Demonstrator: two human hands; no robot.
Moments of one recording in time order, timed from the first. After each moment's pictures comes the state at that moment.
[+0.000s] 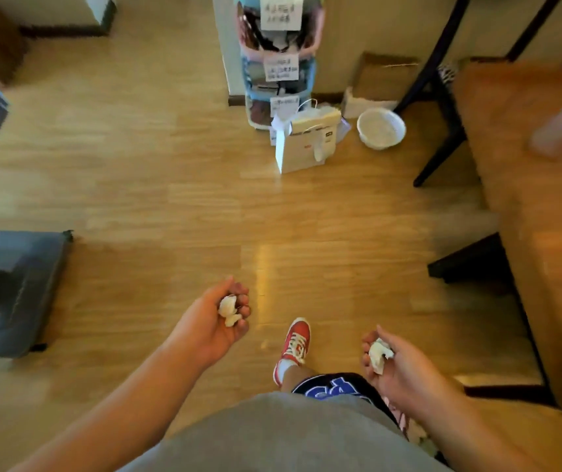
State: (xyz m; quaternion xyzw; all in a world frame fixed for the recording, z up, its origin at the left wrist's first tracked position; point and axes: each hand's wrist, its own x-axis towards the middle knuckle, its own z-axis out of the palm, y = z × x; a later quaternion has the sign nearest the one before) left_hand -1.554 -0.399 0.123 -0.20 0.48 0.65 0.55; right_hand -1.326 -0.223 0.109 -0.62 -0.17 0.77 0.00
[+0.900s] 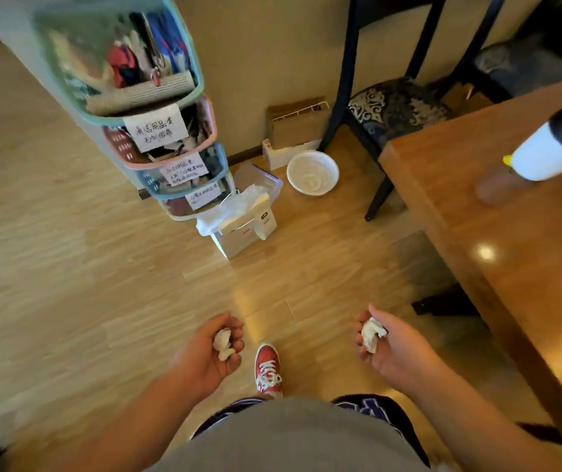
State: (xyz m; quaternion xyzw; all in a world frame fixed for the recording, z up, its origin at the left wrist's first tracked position) left_hand -1.809 -0.050 0.103 -0.14 0.57 0.50 0.64; right_hand -1.557 0.086 0.123 -0.61 -0.13 0.77 0.16
